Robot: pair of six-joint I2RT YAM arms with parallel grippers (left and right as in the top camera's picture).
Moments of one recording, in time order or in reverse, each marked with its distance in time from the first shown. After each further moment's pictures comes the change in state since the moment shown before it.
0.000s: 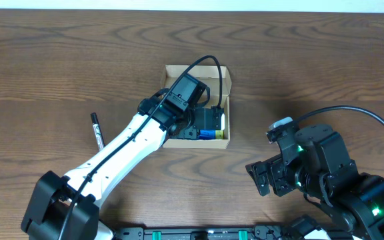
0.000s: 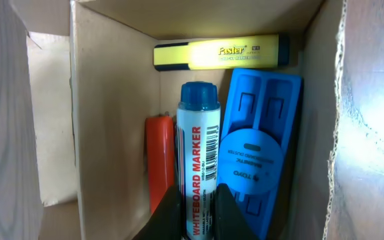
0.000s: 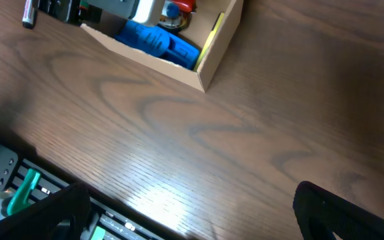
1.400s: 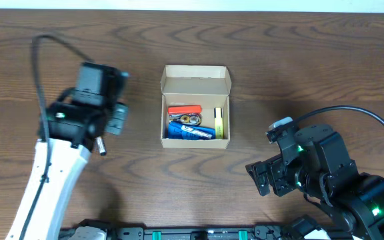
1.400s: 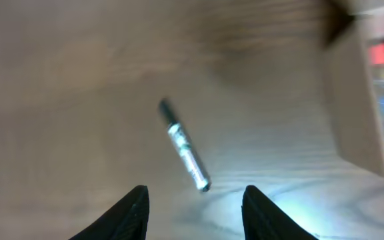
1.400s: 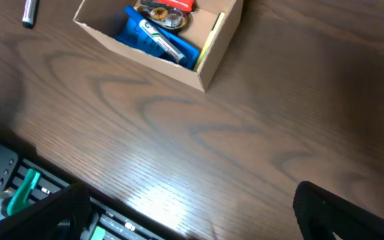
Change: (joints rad) left arm 0.469 -0.352 0.046 -0.418 -0.289 -0.927; right arm 0.000 0.000 0.000 0.000 0.000 0.000
